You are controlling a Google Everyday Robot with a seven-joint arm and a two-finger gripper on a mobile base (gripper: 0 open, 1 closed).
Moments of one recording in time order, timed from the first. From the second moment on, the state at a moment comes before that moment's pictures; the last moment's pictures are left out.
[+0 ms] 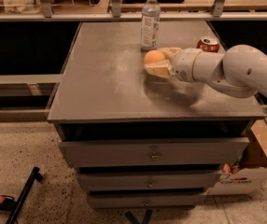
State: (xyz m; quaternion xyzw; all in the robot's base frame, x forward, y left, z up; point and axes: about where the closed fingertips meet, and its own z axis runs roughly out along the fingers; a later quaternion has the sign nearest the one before) arm 0.689 -0.087 0.859 -0.41 0.68 0.17 0.58
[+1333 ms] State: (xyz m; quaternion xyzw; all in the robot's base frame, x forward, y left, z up) arm 0.725 -0.078 0.862 -0.41 0.67 0.15 0.61
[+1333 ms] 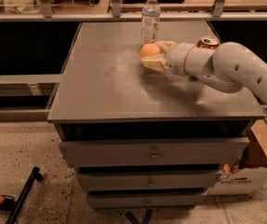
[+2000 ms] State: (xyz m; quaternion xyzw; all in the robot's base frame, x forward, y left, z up) arm 0.744 -0.081 0.857 -0.42 0.67 0.13 0.60
